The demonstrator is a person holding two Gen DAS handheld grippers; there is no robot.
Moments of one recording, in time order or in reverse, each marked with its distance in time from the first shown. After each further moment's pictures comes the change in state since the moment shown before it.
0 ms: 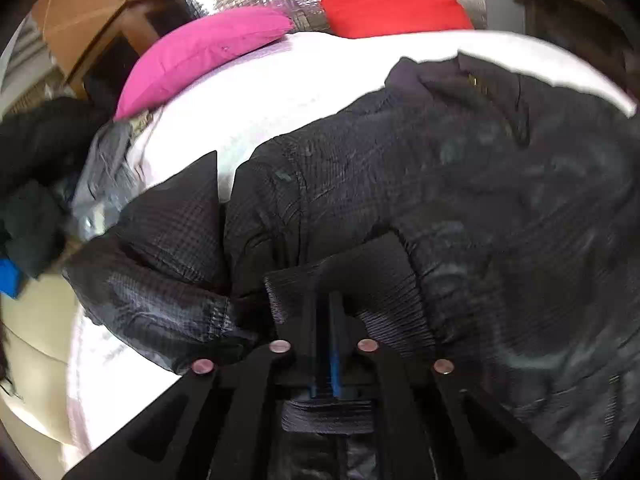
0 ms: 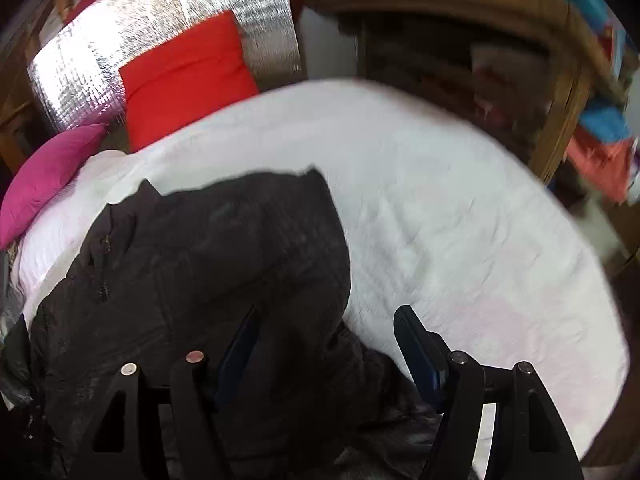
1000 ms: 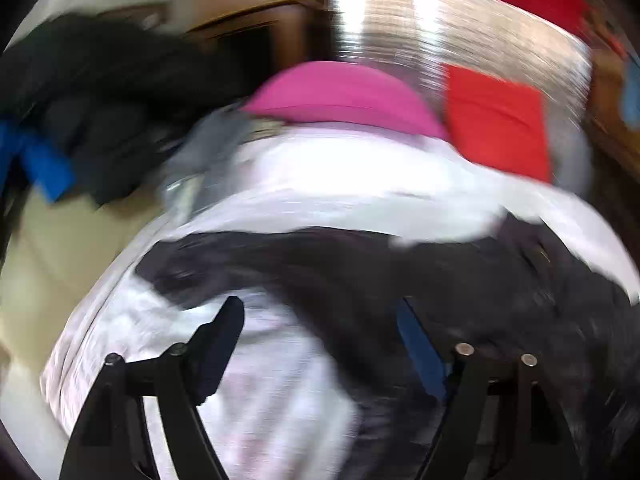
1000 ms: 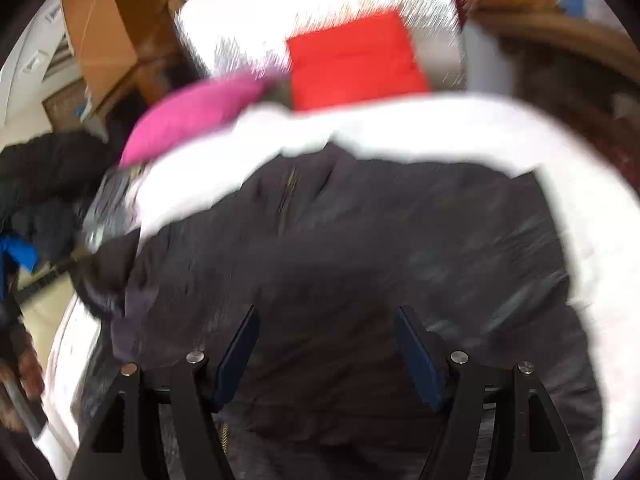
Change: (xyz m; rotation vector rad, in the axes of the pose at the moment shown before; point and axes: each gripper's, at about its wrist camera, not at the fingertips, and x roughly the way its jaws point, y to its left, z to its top) left arm -0.049 0.178 -0.011 -0.495 -0.199 0.038; right arm 0.006 0.114 -0.052 -0.286 0.081 0.468
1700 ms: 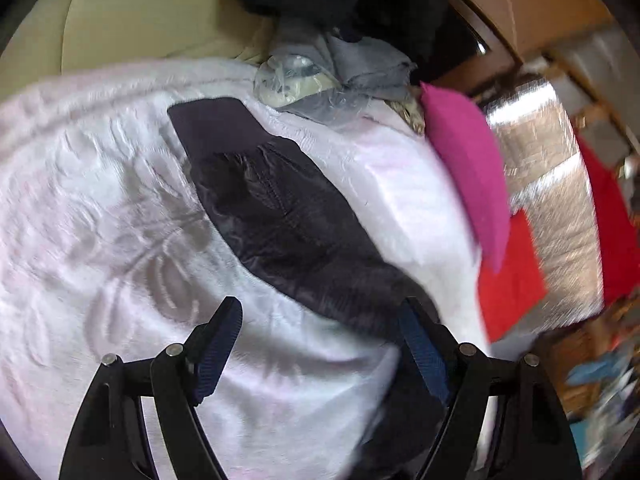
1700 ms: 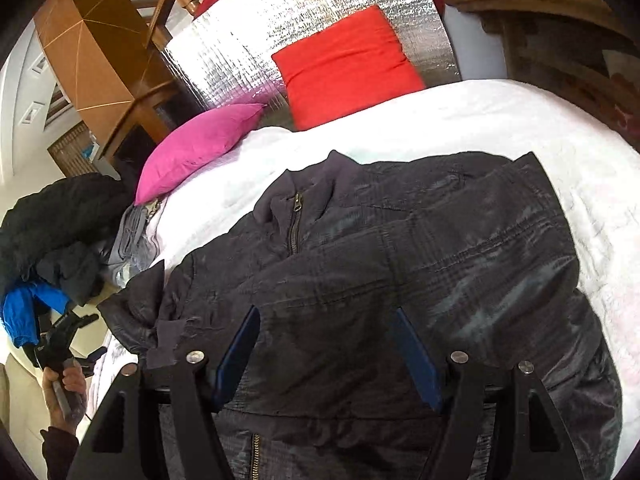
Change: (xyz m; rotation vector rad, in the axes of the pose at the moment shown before) left arm 0.092 0.164 -0.028 -0.823 0.187 -0.343; right arm -0.033 -0.023 0.008 0.139 -0.118 0.089
